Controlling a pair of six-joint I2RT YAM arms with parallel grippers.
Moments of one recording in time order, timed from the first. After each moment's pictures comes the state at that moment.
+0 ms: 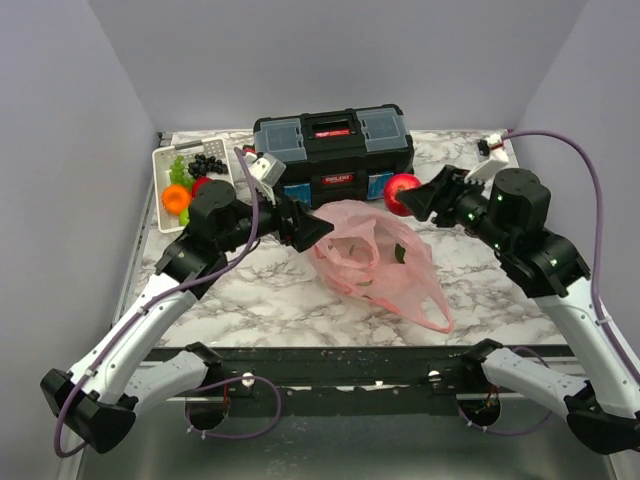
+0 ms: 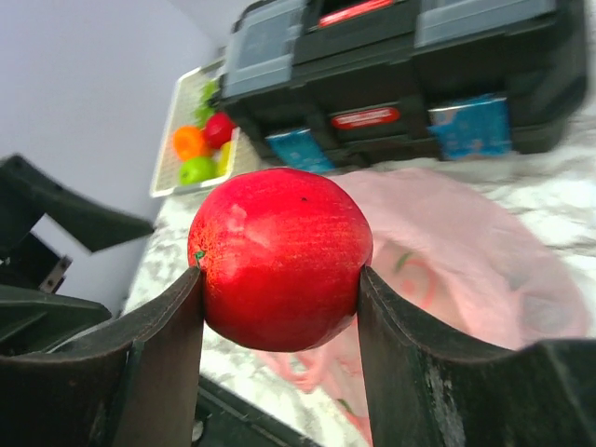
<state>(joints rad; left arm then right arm) -0.57 0.99 1.03 -0.20 0.47 -0.41 0.54 0.94 1.29 -0.61 0.05 0.53</state>
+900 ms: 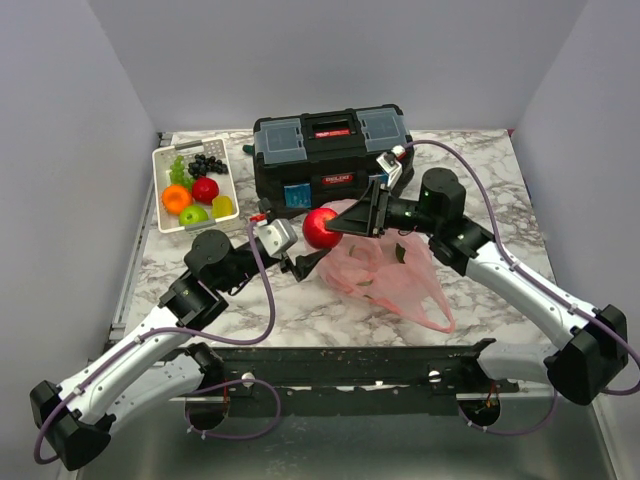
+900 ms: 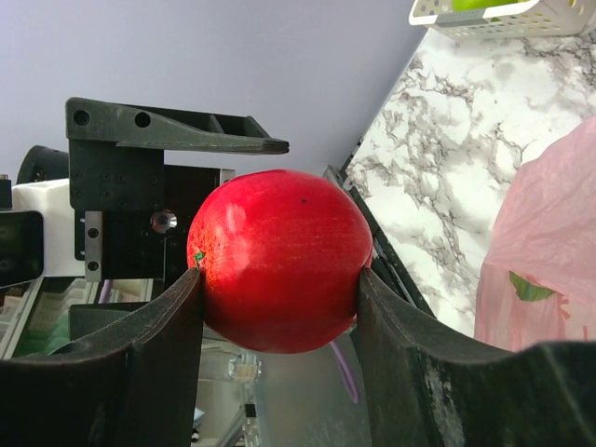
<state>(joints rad) -0.74 0.77 0.72 0.13 0.30 0.19 0.61 1.23 1.01 0.09 -0.70 0.95</state>
